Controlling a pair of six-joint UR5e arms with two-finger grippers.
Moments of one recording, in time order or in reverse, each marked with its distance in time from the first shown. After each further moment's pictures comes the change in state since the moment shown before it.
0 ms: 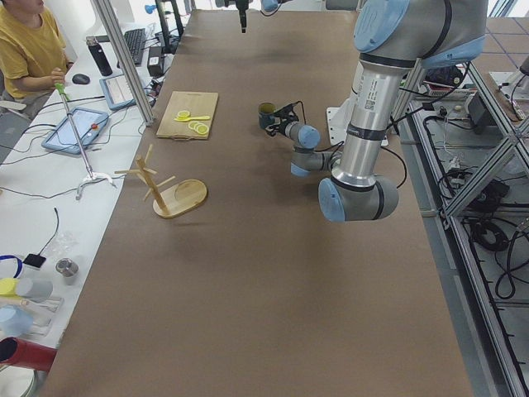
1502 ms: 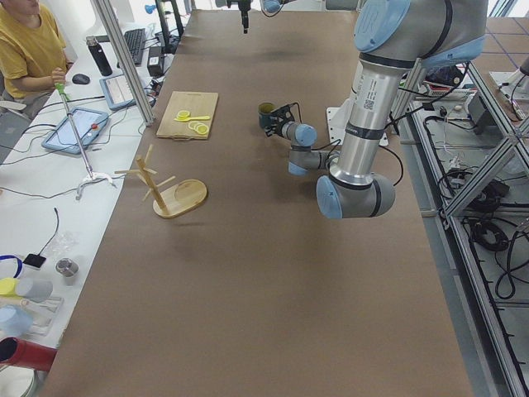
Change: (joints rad) left arm -0.009 -0.021 0.038 0.035 0.003 0.021; right arm 0.000 -0.035 -0.010 0.064 0.003 0.003
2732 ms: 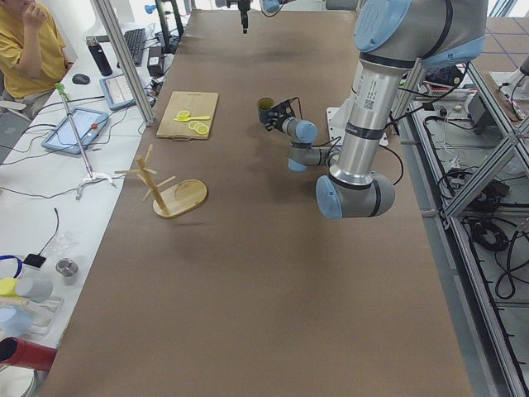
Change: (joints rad) left arm -0.006 0.004 -0.045 -0.016 0.046 -0.036; right arm -0.001 0.007 0.000 -0.001 0.000 0.001
